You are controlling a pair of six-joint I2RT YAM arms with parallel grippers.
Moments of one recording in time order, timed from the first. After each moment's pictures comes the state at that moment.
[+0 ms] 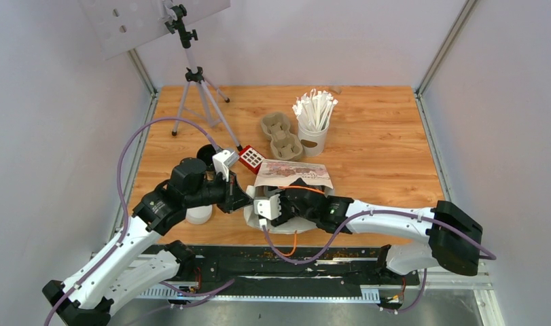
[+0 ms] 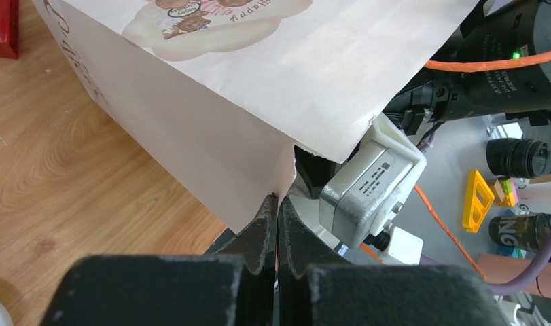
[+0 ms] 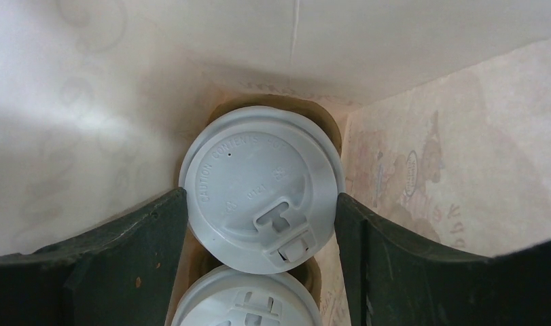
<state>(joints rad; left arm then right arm) -0.67 0.73 0.81 -0.58 0.41 -0.41 1.14 1.34 0.76 0.01 0.16 -0.90</state>
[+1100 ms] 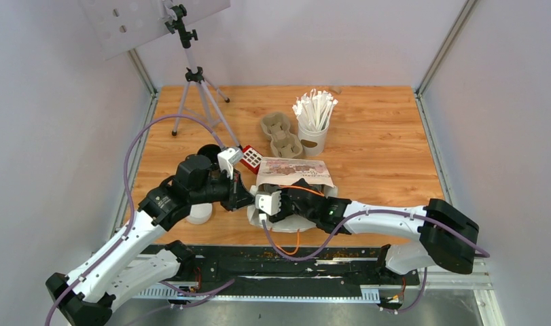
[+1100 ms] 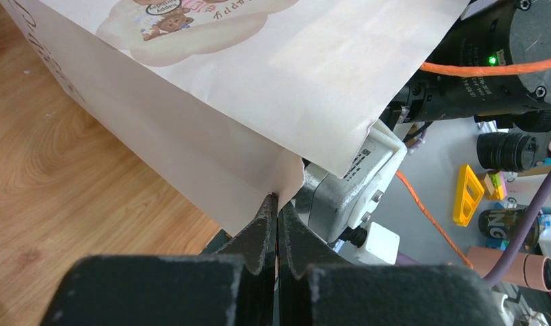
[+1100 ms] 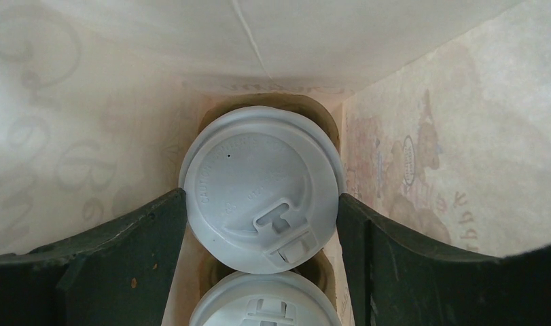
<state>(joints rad) -0.67 0.78 0.82 -0.56 0.45 -0.42 1.11 1.37 0.69 0.19 0.19 -0.85</state>
